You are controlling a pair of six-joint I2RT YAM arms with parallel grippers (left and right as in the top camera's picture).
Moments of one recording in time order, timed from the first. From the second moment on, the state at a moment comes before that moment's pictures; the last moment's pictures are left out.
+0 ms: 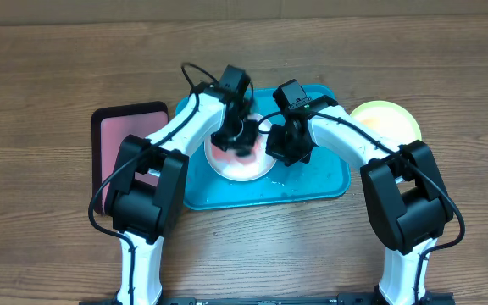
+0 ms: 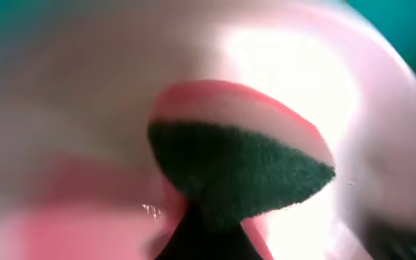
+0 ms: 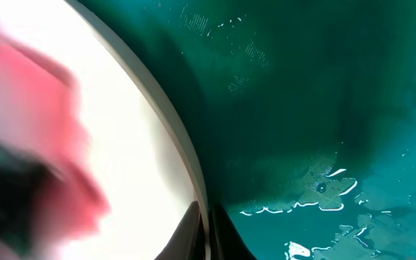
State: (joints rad) left arm -0.40 2.17 1.60 -0.85 0.16 -0.28; right arm 0.46 2.06 1.40 -0.77 -0.24 0.72
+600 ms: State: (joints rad) left arm -0.41 2.17 1.66 -1.09 -0.08 -0.30; right arm 0.46 2.06 1.40 -0.77 -0.24 0.72
